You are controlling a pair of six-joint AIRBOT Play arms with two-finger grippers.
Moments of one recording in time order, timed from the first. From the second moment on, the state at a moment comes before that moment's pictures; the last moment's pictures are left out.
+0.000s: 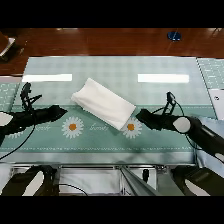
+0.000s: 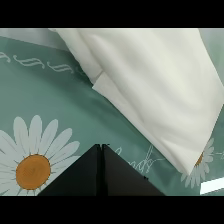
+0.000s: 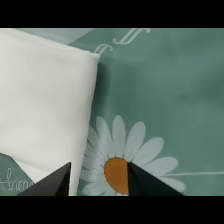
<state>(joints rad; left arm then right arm) 0.13 -0.79 0.48 0.74 -0.90 -1.27 0.40 -1.02 0.50 -0.95 0.53 1.99</state>
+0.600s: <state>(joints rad) 0.13 -0.79 0.48 0.72 -0.92 -1.27 0.40 -1.46 0.79 -0.51 0.66 1.54</state>
